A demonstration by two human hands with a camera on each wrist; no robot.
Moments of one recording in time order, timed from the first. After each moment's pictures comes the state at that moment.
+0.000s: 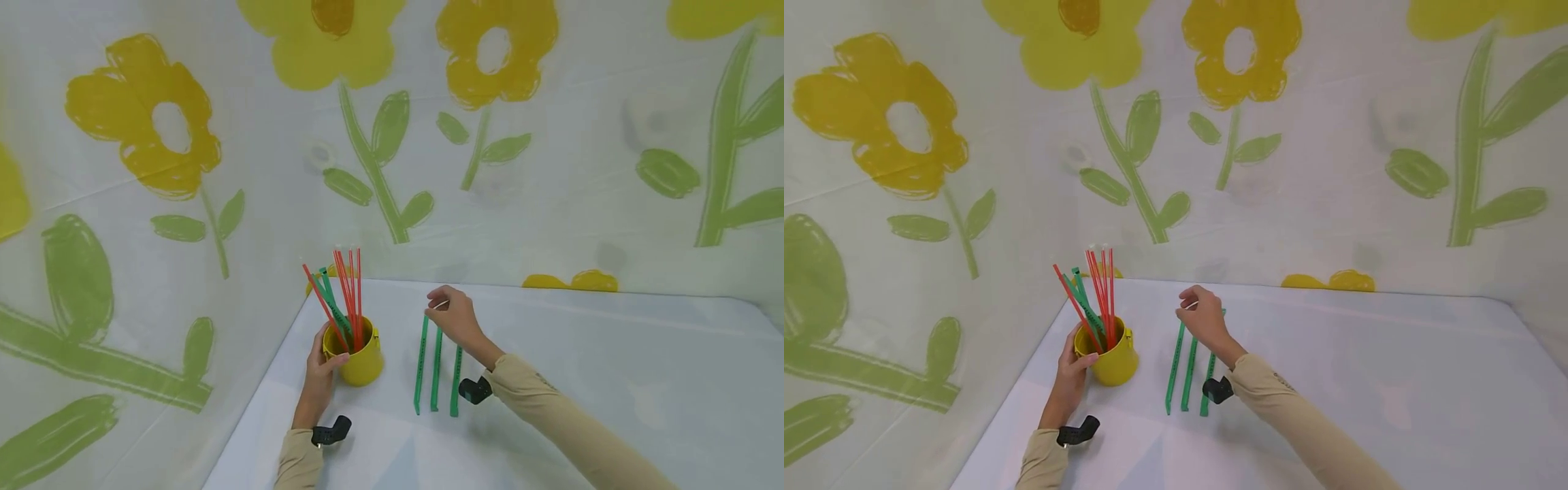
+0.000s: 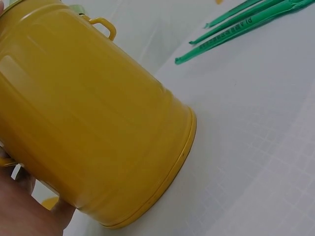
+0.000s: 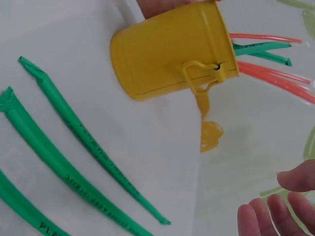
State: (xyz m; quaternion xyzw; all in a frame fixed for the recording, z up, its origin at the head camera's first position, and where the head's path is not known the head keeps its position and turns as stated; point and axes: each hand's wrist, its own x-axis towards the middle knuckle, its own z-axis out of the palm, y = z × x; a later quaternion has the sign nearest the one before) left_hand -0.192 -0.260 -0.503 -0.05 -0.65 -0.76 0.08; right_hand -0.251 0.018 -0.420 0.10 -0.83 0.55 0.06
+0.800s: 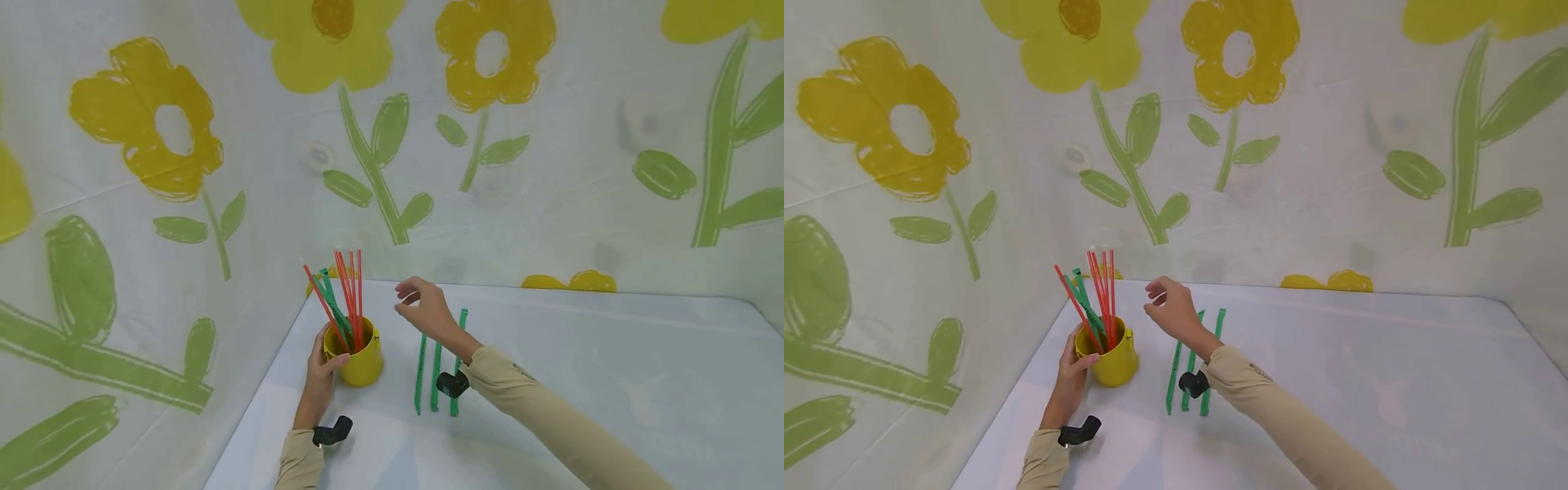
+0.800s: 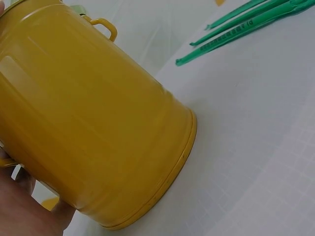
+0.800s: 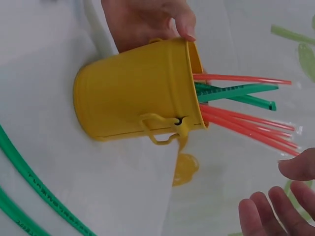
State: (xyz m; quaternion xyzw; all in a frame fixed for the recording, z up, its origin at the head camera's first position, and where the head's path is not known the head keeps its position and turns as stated) left_hand -0.191 -0.259 -0.503 -0.05 -0.65 -0.76 0.08; right_hand -0.244 -0.020 -0.388 0.20 -0.81 0.54 0.06
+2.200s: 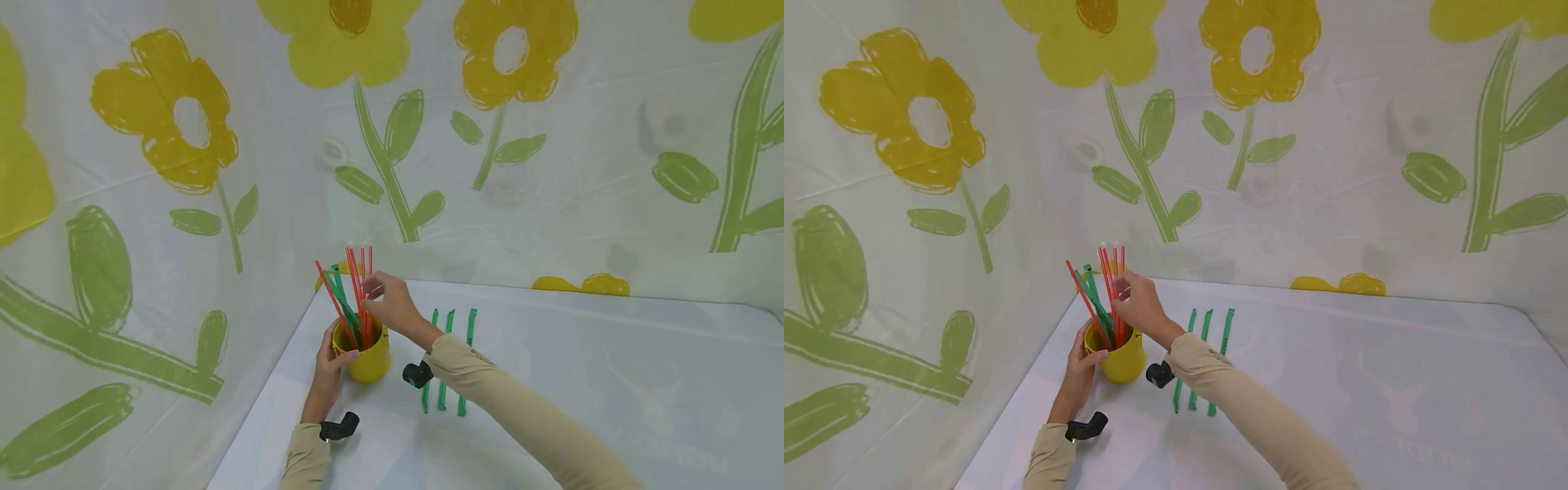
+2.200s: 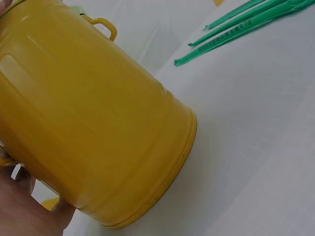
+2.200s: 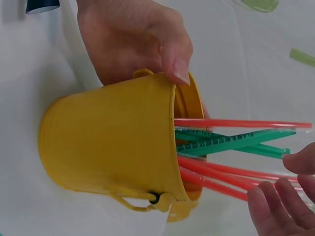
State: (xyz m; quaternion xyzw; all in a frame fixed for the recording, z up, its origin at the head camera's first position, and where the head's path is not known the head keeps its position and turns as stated) left_hand -0.191 -0.260 -0.503 -0.03 -0.66 -0.75 0.07; right_hand -0.252 -0.088 -0.379 0.28 -0.79 0.54 0.05
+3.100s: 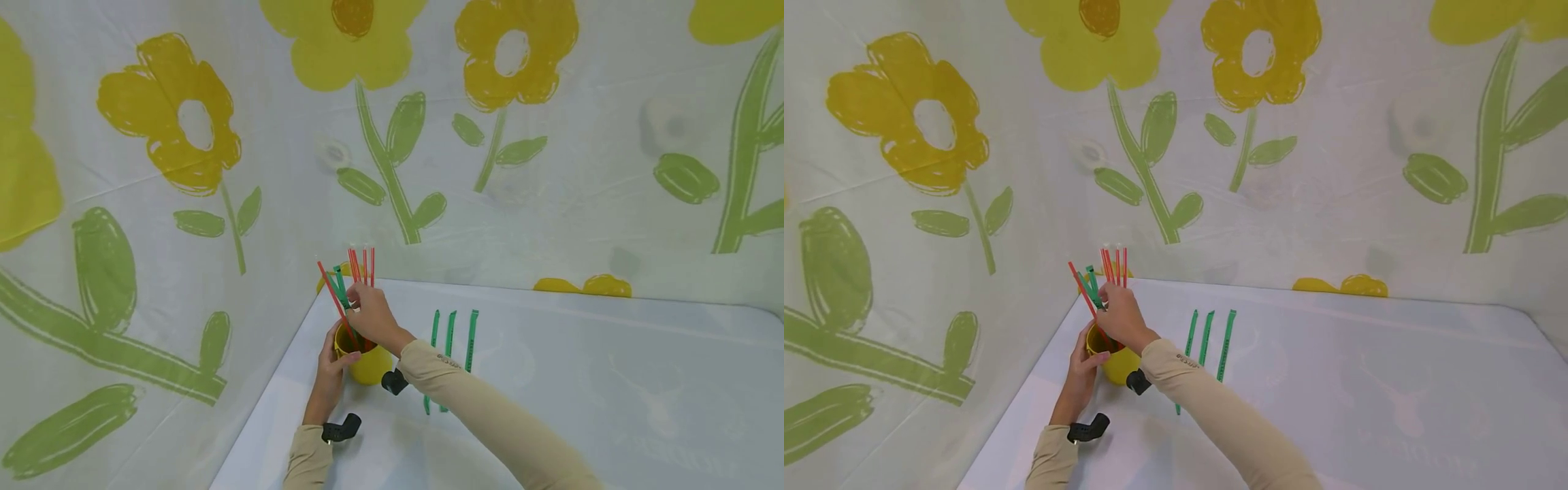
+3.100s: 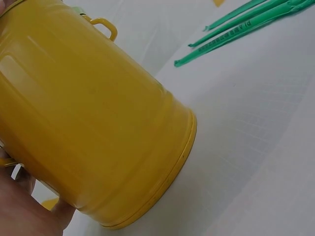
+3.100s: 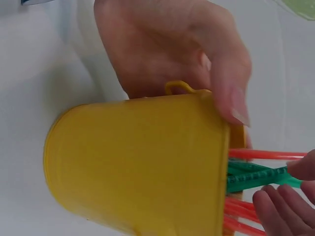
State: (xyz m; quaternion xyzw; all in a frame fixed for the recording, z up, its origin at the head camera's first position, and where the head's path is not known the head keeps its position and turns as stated) left_hand -0.191 -0.259 -0.501 -0.02 -0.68 -0.73 0.07; right_hand -0.247 -0.131 -0.395 0.26 -0.82 0.50 0.04
